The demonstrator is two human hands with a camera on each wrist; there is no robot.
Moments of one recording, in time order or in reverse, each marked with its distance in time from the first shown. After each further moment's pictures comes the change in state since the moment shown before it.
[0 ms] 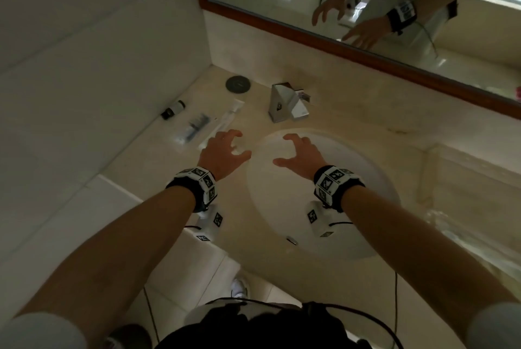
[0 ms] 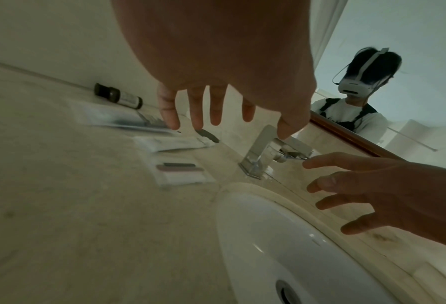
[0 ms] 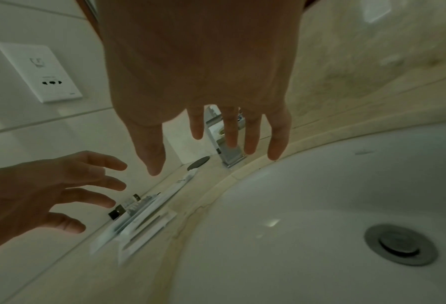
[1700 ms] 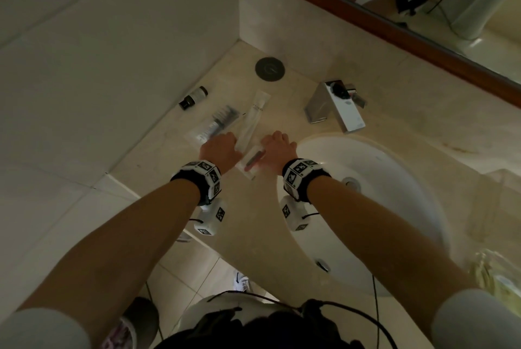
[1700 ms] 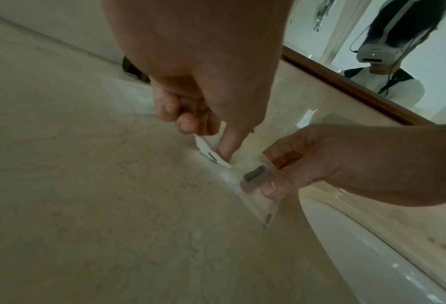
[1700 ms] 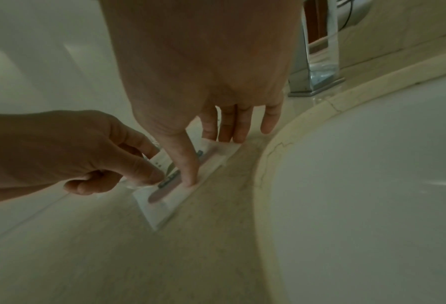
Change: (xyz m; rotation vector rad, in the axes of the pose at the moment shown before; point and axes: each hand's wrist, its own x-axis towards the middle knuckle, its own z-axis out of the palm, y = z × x) left_hand 0.088 -0.103 -0.006 0.380 -0.194 -0.097; right_hand 0.112 -0.104 0.092 -0.345 -0.201 -0.069
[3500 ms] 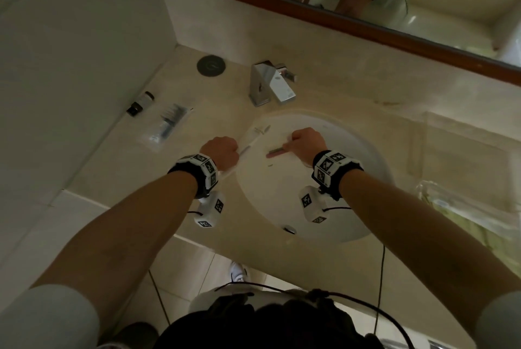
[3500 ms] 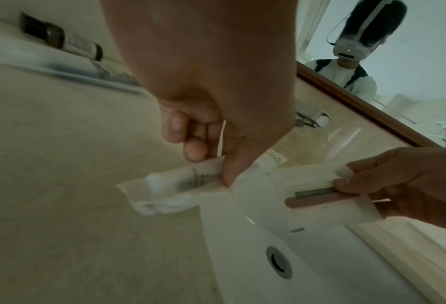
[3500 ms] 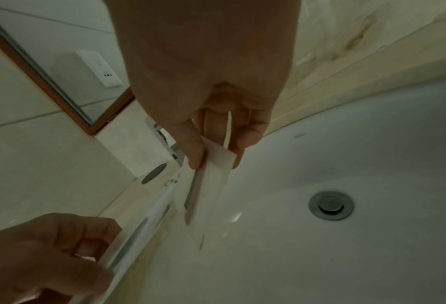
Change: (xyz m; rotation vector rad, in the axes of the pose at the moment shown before) left_hand -0.046 0.112 0.005 0.092 -0.249 0.152; right_hand -0.115 0.140 -0.026 0.480 0.218 0.309
